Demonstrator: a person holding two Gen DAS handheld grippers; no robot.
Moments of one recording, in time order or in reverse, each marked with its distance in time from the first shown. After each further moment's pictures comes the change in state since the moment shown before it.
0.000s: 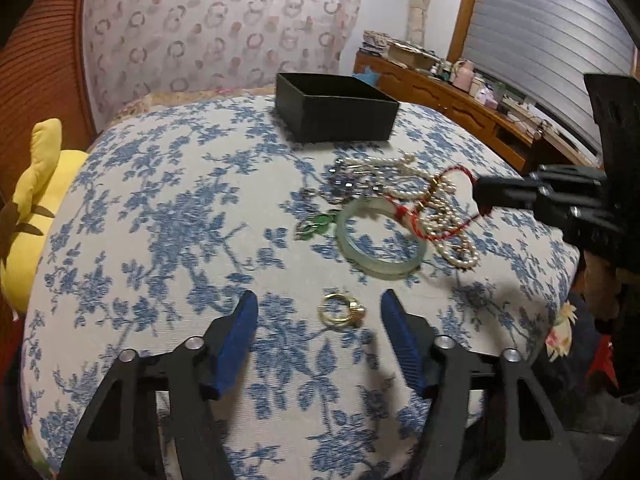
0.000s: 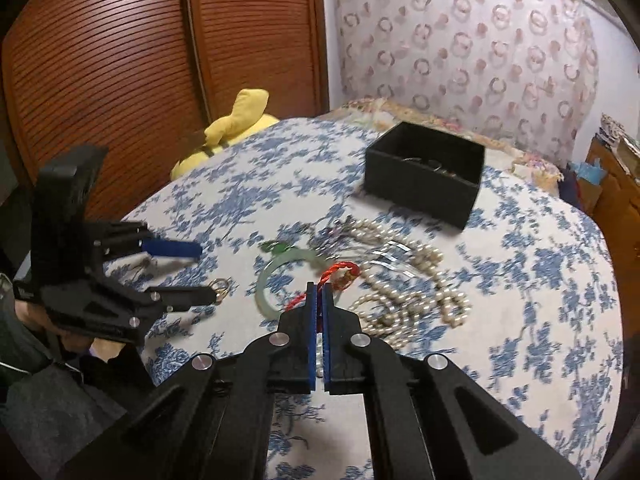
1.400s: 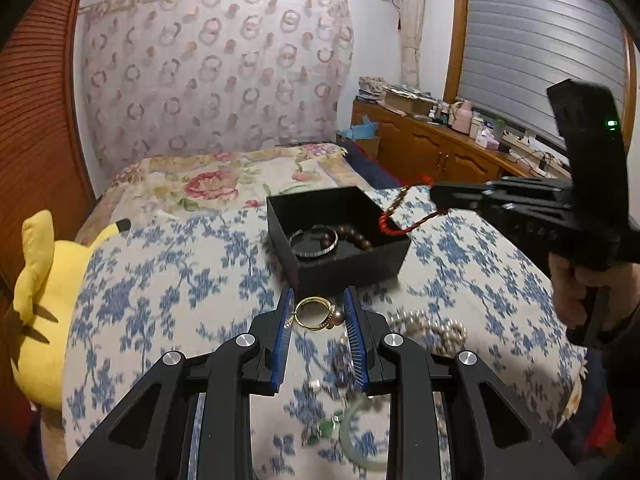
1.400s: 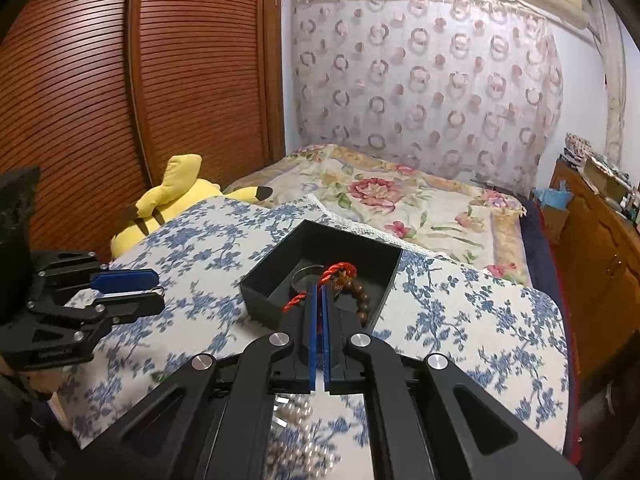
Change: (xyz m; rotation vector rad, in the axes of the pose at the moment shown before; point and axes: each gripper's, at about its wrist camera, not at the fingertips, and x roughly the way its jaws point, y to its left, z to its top) left arm 0.015 -0.004 0.134 0.053 -0.176 0.043; right arm 0.025 -0.099 0.104 0.043 -0.130 -0.127
